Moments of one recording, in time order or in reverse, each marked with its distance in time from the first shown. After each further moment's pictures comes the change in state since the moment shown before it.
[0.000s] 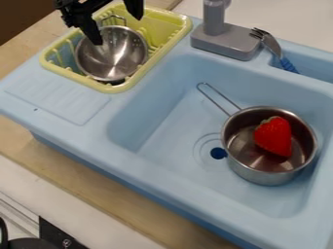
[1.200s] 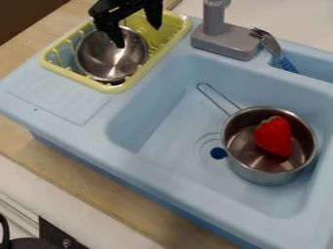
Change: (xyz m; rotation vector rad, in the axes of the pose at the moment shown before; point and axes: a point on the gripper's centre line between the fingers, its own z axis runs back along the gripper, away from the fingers) arm 0.017 -0.033 -0.058 0.047 0.006 -0.089
